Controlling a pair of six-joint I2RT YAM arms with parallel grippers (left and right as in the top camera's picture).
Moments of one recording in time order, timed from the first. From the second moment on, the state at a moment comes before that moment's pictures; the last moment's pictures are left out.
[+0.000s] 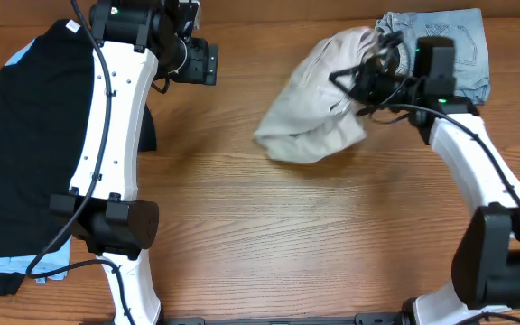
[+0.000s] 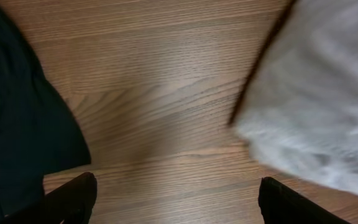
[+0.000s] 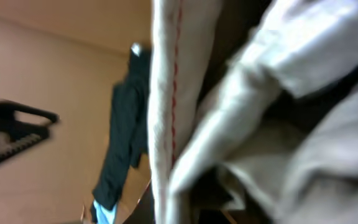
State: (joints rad) left arm -0.18 2.10 2.41 -1.49 0.10 -0.10; right arm 0.01 1.75 1.29 -0.17 -0.88 0.51
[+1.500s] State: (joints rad) left arm -0.18 2.10 2.41 -1.42 -0.02 -0.10; right arm -0.32 2.03 1.37 0.61 -0.21 0.86
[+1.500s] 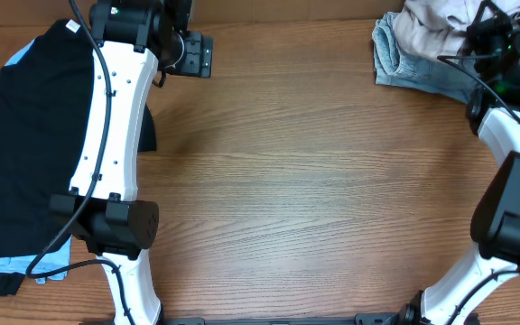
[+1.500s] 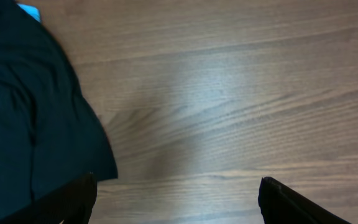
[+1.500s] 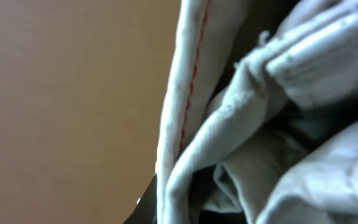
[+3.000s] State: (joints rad) left arm -0.18 2.10 2.41 -1.39 -0.04 -0.09; right arm -0.28 1.89 1.41 0.17 0.01 0.13
